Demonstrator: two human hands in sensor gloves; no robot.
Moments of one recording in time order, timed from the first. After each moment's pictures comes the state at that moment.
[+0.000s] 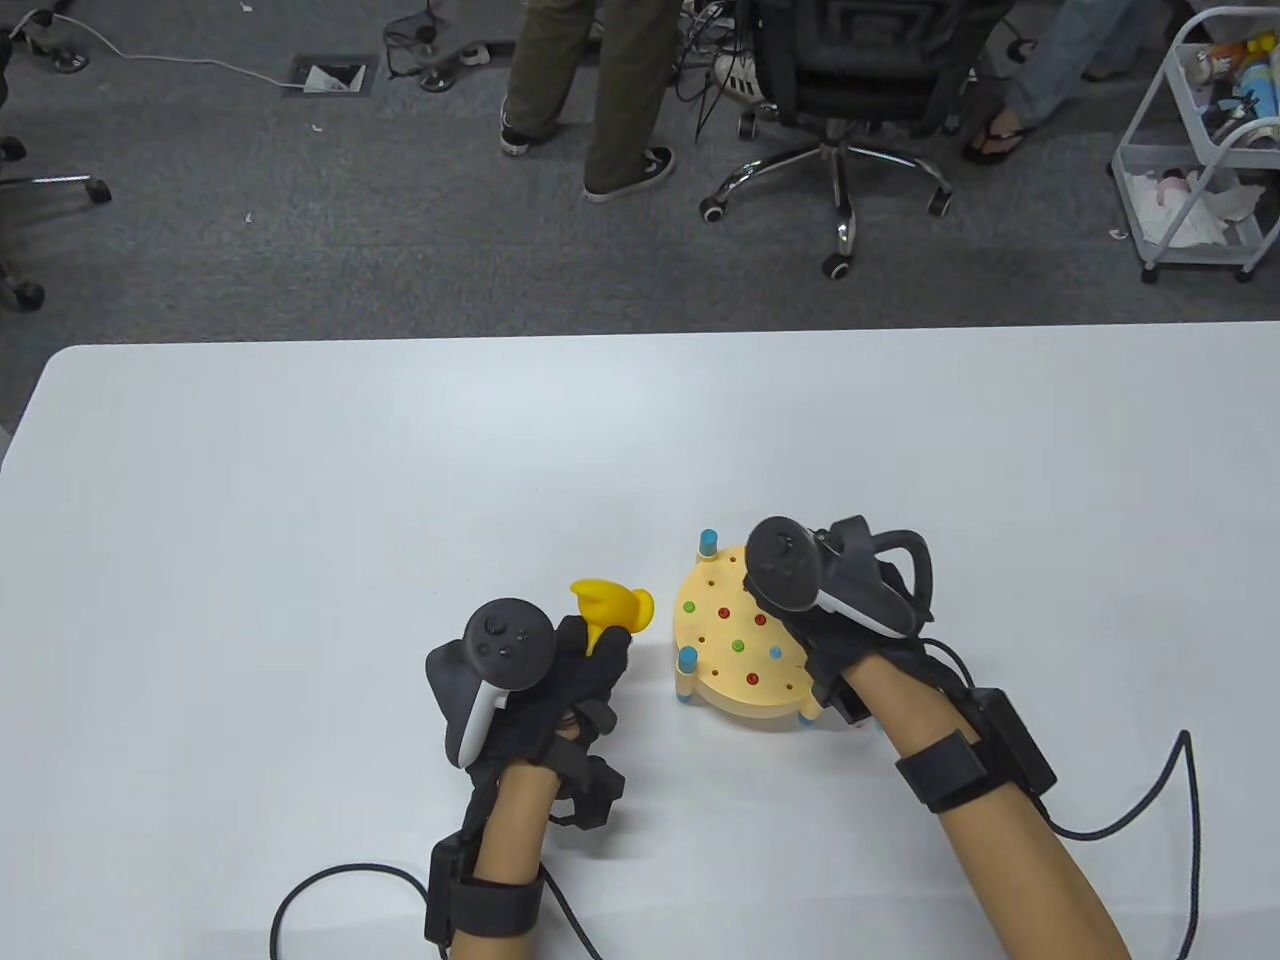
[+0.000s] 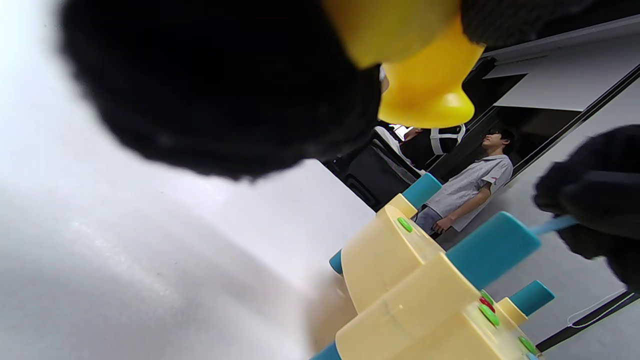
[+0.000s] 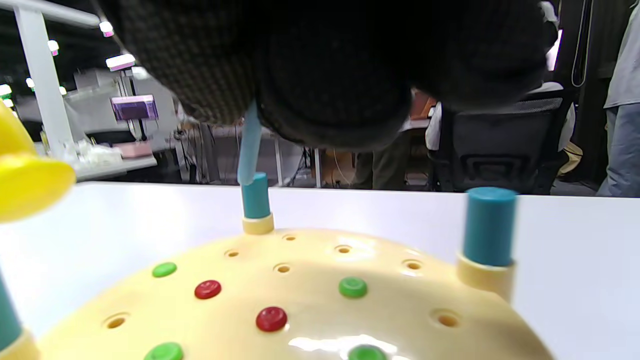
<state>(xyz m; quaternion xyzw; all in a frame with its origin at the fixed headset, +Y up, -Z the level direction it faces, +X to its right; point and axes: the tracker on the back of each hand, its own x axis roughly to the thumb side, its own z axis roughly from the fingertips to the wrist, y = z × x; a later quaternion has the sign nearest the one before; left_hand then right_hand) -0.140 -0.723 -0.260 -0.08 0.02 0.36 0.93 0.103 -0.652 -0.317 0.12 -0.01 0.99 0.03</state>
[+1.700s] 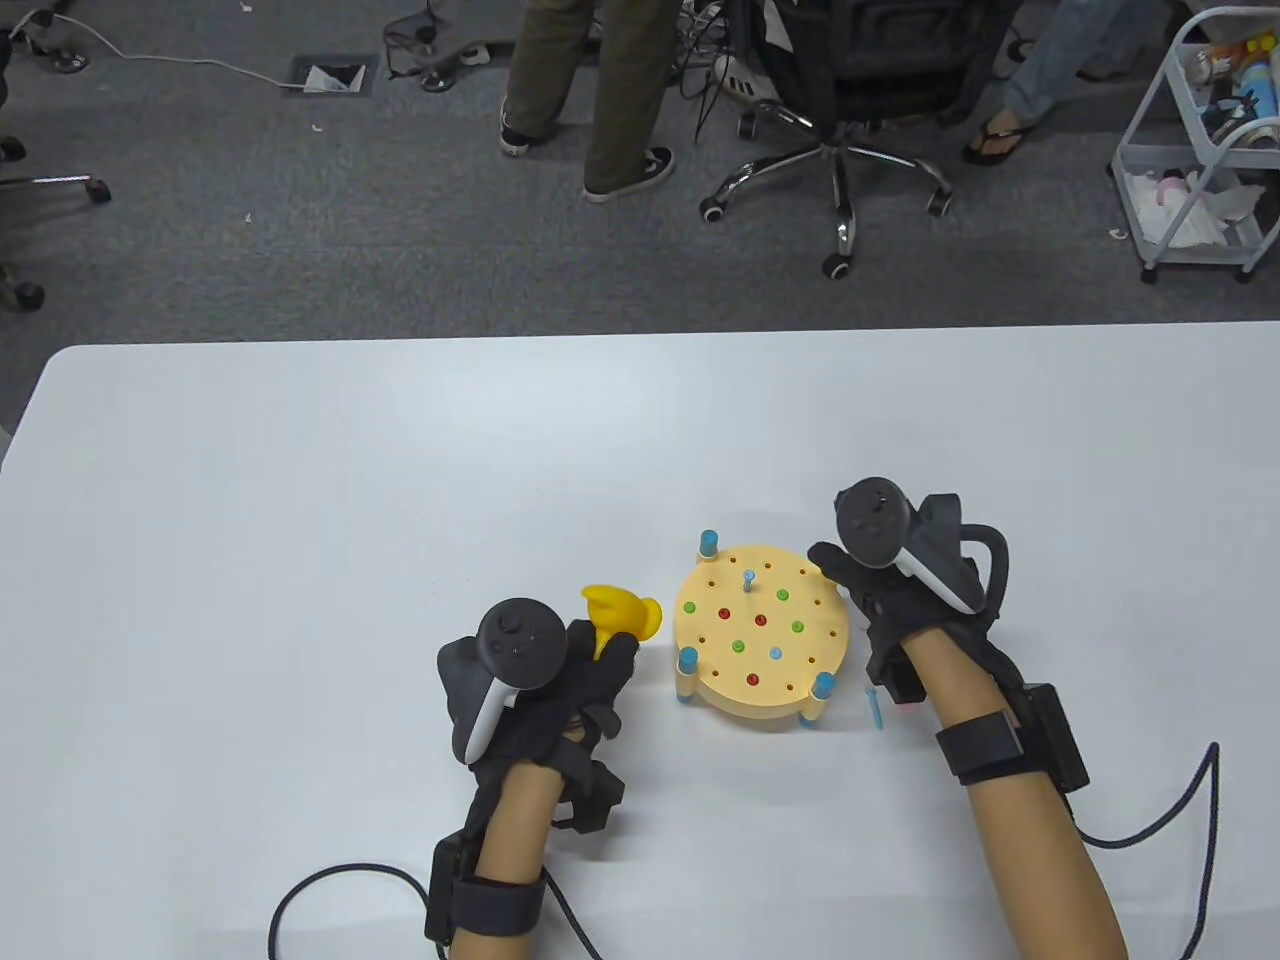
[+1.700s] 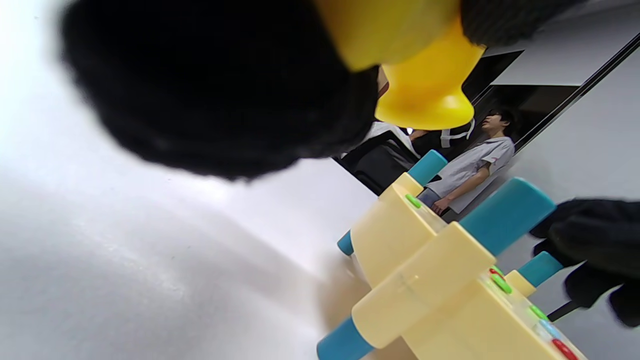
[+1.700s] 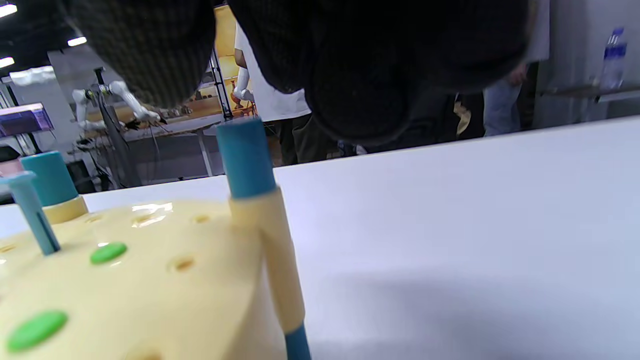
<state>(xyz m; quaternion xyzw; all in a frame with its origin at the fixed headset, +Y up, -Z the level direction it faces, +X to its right) -0.132 -0.728 -0.262 -0.08 0.00 0.34 0.94 0.201 -0.693 -0.336 0.00 0.02 0.99 0.13</state>
